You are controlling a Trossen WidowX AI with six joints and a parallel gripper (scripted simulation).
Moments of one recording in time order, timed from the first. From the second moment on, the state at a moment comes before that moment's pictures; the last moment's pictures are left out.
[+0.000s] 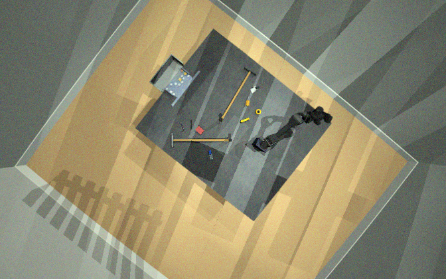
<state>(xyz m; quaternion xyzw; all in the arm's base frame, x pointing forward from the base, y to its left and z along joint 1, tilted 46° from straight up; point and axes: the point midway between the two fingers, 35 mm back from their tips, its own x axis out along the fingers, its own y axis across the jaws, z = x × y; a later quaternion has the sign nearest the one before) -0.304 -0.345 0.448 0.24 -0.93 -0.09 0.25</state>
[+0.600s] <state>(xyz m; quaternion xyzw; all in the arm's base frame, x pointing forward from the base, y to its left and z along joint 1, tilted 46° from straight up) -0.261 -0.382 0.443 0.29 -0.92 -0.12 0.24</state>
